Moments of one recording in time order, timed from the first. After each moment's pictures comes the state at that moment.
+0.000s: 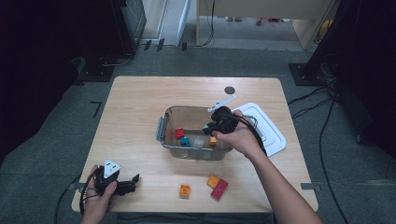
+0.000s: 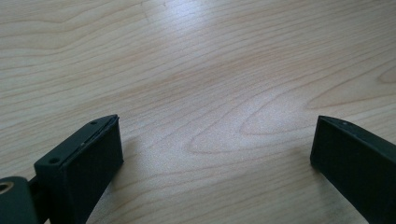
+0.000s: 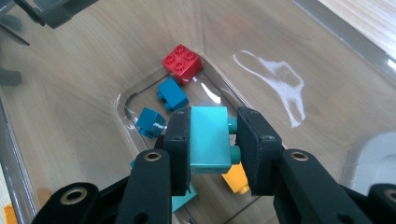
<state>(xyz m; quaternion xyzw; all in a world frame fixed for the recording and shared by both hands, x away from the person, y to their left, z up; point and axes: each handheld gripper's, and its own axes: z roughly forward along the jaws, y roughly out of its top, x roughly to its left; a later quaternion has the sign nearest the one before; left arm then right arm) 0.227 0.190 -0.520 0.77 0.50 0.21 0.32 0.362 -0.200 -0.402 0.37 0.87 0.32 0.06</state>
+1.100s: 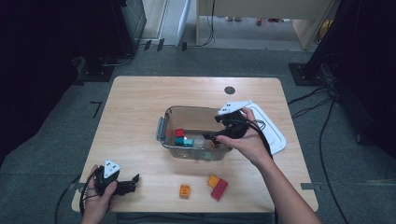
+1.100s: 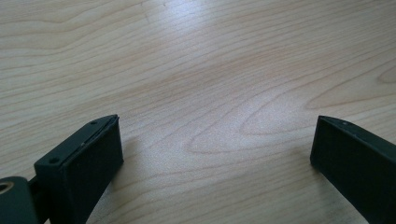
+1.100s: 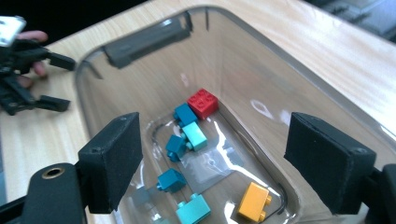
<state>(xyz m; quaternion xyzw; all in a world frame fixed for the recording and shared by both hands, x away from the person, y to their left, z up) 0.227 0.190 -0.520 0.77 0.50 0.21 0.32 0.327 -0.222 -0.377 0.32 0.84 0.43 0.10</state>
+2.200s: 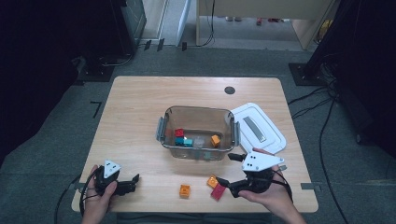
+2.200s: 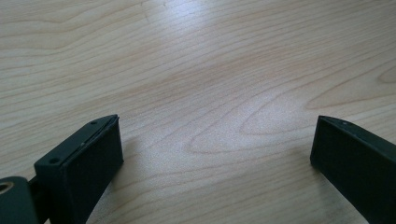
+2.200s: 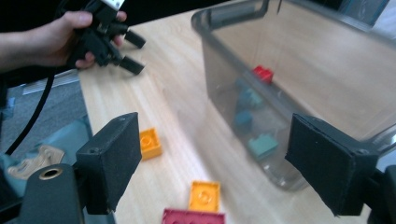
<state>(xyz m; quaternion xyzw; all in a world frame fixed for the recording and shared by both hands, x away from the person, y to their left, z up) 0.227 0.190 -0.520 0.77 0.50 0.21 0.32 0.193 -0.257 -0.401 0.26 0.83 0.48 0.12</state>
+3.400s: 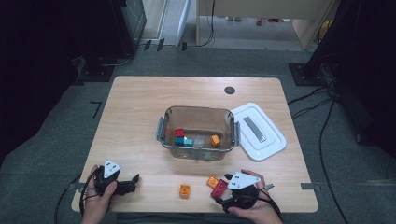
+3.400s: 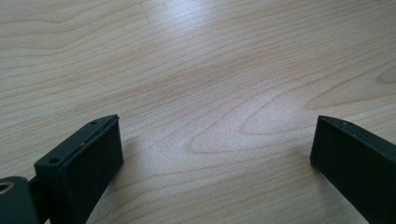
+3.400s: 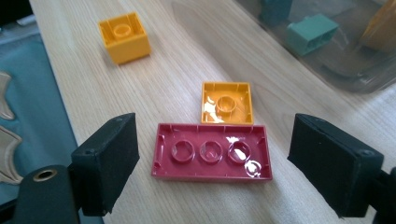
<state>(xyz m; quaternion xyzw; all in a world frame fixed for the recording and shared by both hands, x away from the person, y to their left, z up) 0.227 0.190 -0.520 0.77 0.50 0.21 0.32 0.180 -0.241 -0.503 0.30 0.86 0.40 0.11</state>
